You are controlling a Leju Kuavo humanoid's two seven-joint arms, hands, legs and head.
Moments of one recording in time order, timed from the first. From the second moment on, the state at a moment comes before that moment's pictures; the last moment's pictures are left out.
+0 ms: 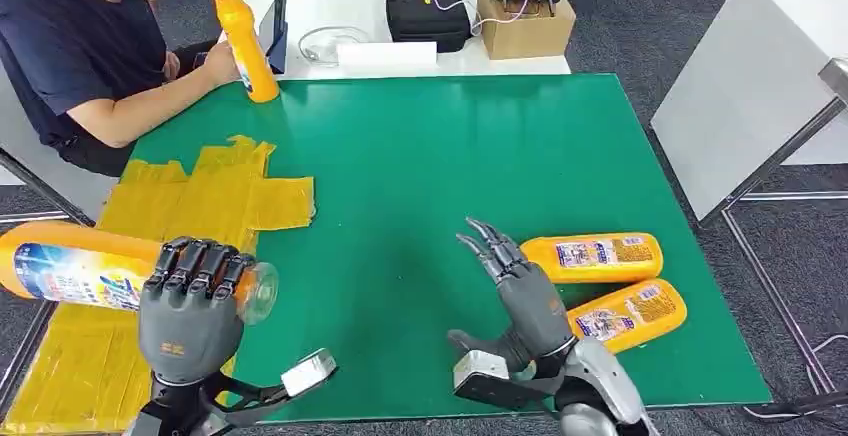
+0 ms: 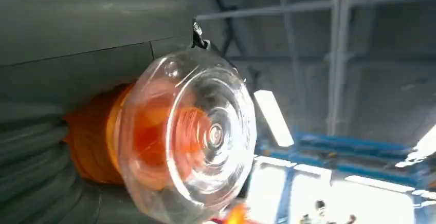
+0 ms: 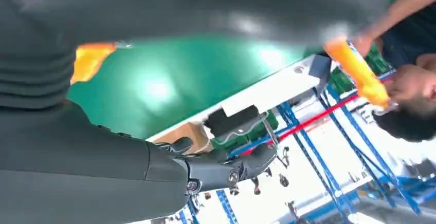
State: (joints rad) left arm 0.20 -0.25 -0.07 -1.74 -1.55 0.70 -0.36; right arm -0.03 -0.22 0.53 -1.66 0.73 -0.13 -0.22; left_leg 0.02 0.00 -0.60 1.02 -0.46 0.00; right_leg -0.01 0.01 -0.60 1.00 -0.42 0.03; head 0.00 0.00
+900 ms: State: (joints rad) left arm -0.11 0.00 -0.24 -0.79 -1.49 0.59 -0.18; right arm -0.20 -0.36 0.41 -1.66 0.58 0.05 -0.34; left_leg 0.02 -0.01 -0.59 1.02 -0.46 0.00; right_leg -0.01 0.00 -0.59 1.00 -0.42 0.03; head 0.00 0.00
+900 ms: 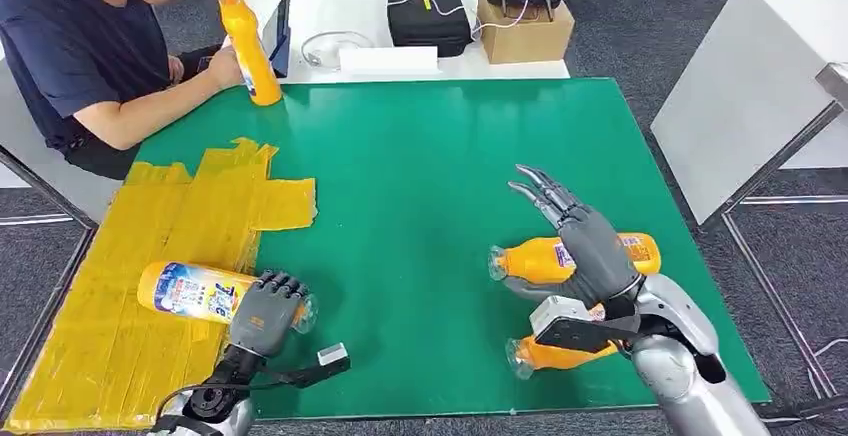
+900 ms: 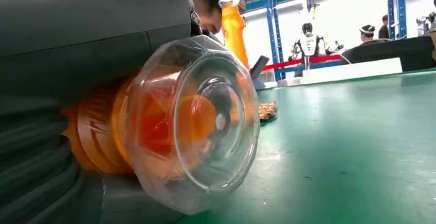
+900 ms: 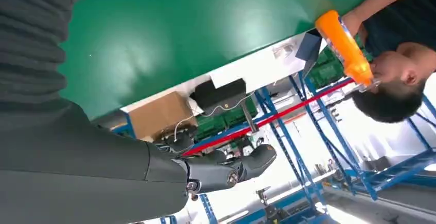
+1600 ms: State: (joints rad) left arm -0.14 0.01 -0.14 -0.70 -1.34 0.57 -0.34; right arm -0.20 -0.47 0.41 -1.66 0.57 0.14 -0.34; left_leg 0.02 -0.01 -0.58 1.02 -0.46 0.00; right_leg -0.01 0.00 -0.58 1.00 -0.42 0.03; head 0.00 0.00
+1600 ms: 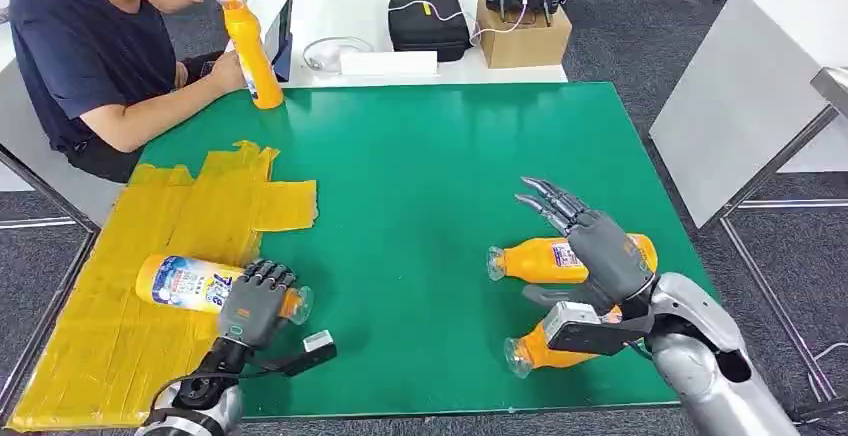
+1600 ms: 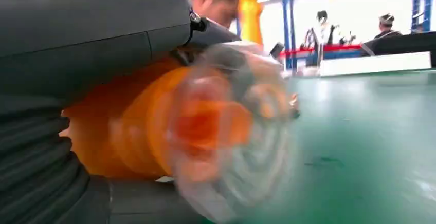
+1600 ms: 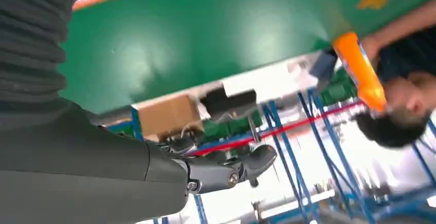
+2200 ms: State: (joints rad) left arm 0.11 0.04 0.07 -1.07 -0.92 0.20 -0.69; right arm 0.30 -0.74 0.12 -1.93 0.58 0.16 -0.31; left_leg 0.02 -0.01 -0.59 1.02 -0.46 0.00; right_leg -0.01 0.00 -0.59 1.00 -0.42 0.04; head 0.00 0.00
